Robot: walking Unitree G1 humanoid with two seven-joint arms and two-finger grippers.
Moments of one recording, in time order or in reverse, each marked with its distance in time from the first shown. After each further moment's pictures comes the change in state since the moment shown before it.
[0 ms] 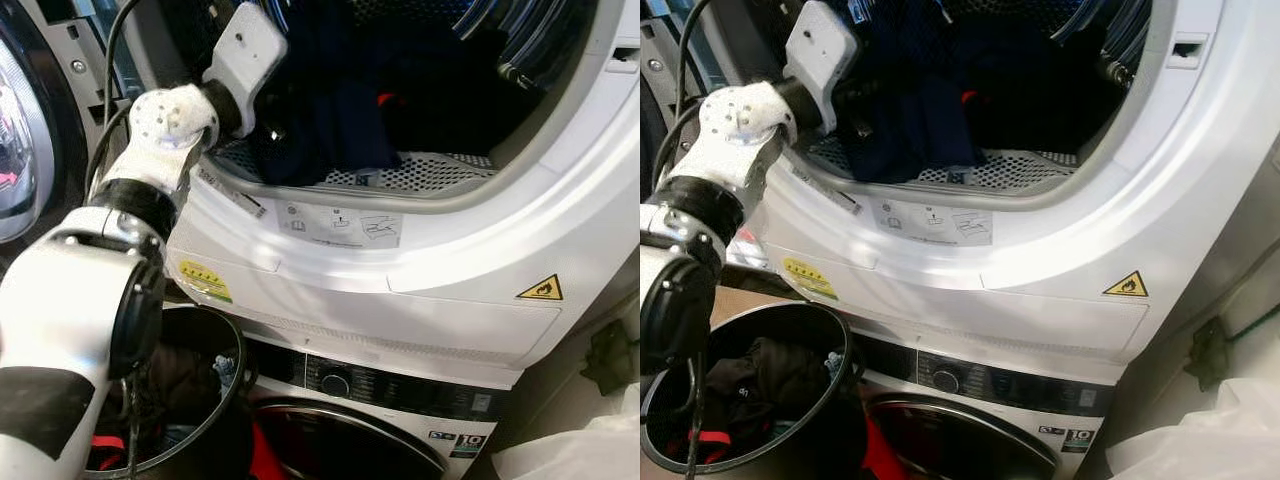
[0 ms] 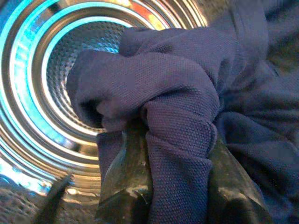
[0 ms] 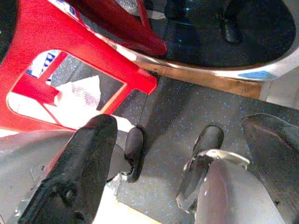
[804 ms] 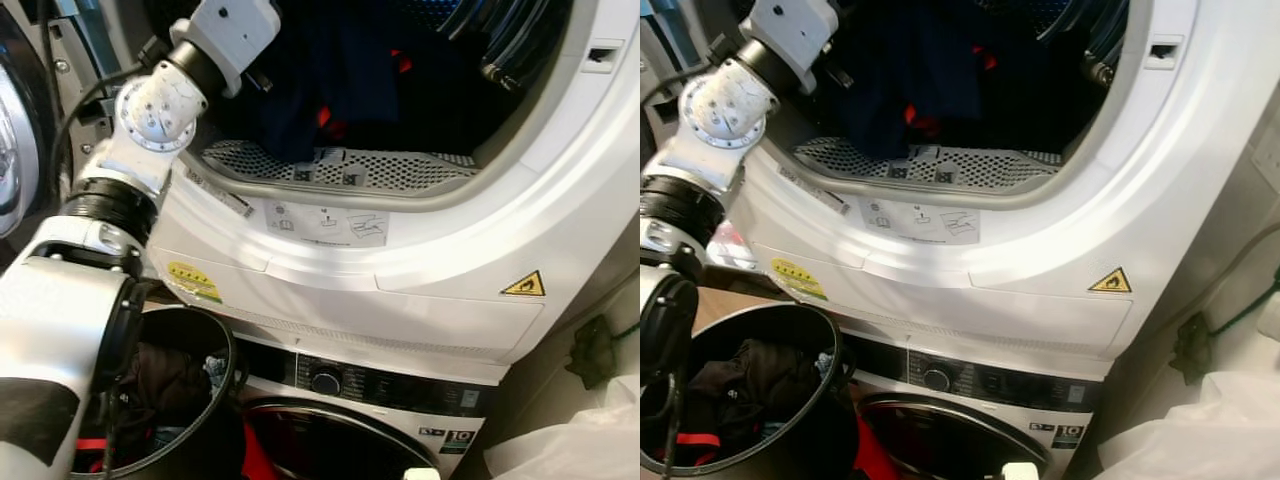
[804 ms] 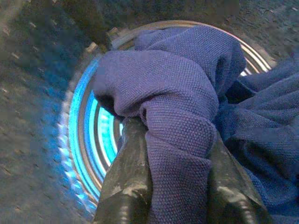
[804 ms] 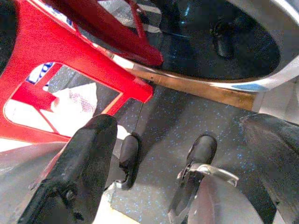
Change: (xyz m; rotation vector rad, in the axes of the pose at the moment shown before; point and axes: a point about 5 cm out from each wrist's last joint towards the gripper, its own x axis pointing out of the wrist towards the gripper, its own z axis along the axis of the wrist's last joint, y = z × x) left arm -0.015 0.000 0.006 0.255 -0.171 0.205; right arm 0.006 0.001 0.022 -0.027 -0.015 0.014
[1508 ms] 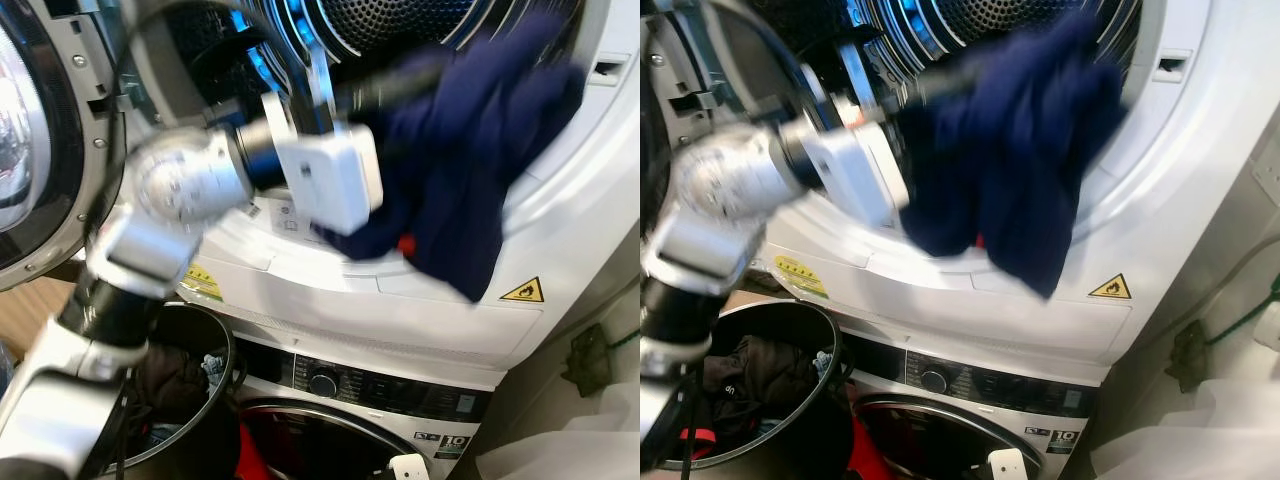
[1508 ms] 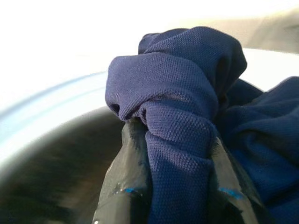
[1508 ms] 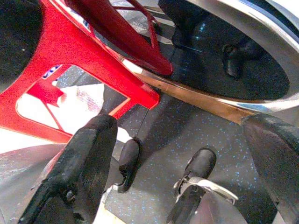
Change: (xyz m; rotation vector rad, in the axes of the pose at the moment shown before) left arm -0.018 -0.031 0.123 0.311 -0.576 -0.245; right arm 0.006 0.011 0.020 -0.080 -0.017 0.076
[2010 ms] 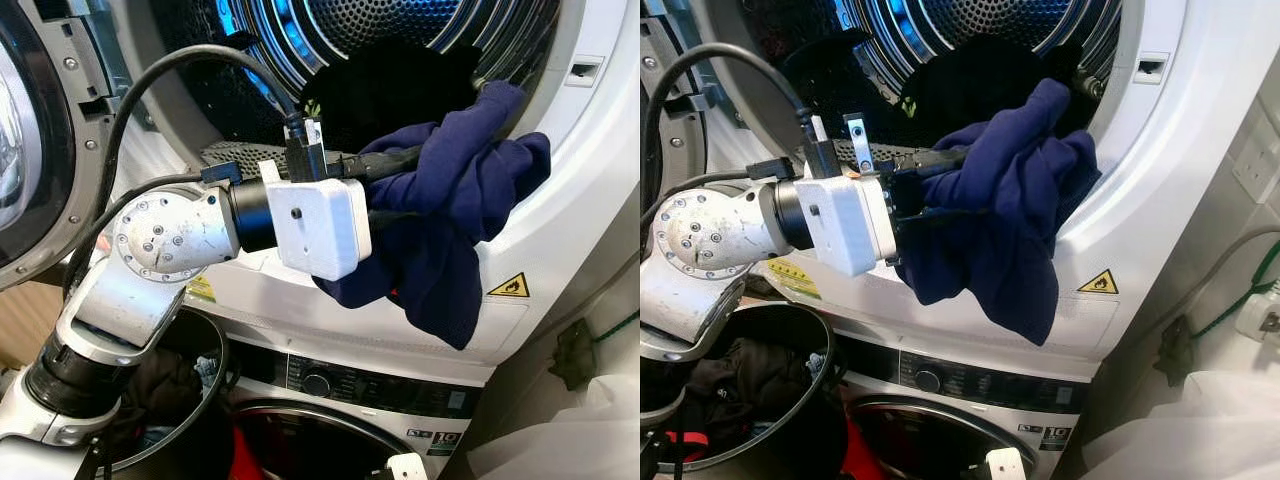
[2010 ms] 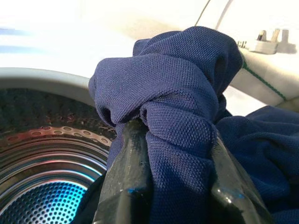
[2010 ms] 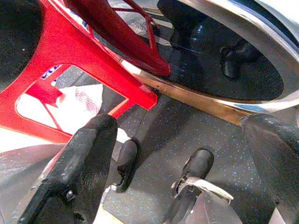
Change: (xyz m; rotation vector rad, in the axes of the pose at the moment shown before) left arm -0.036 -0.053 0.037 -0.418 0.116 -0.283; right arm 0.000 0.000 0.002 -0.011 0.002 0.013
